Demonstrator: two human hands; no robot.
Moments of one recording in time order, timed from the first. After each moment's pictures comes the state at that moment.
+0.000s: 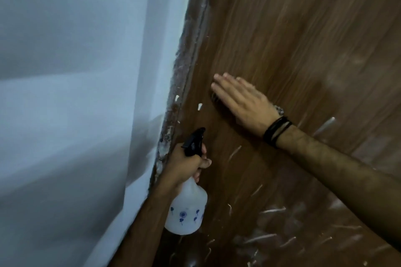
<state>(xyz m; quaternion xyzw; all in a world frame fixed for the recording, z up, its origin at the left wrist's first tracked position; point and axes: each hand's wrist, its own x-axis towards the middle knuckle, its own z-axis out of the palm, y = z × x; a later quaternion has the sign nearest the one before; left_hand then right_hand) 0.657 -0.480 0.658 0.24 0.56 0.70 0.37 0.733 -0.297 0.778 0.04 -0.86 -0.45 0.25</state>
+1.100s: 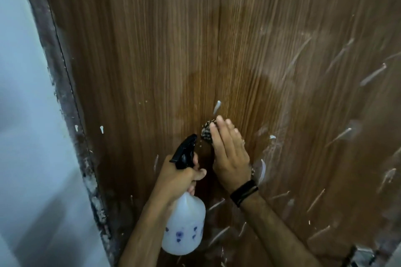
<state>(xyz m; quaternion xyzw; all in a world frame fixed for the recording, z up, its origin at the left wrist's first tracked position) 0.798 -0.383 0.698 0.35 0.57 0.63 0.38 0.893 -0.242 0.659 -0.19 -0.74 -0.26 0.59</state>
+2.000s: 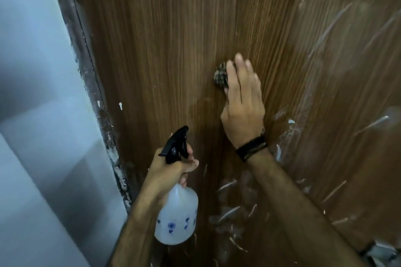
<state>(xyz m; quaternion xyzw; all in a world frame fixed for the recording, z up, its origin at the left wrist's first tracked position) 0.791 -0.421 0.683 0.31 0.61 0.65 0.33 0.875 -0.243 0.727 -0.19 -0.71 -0.21 0.64</state>
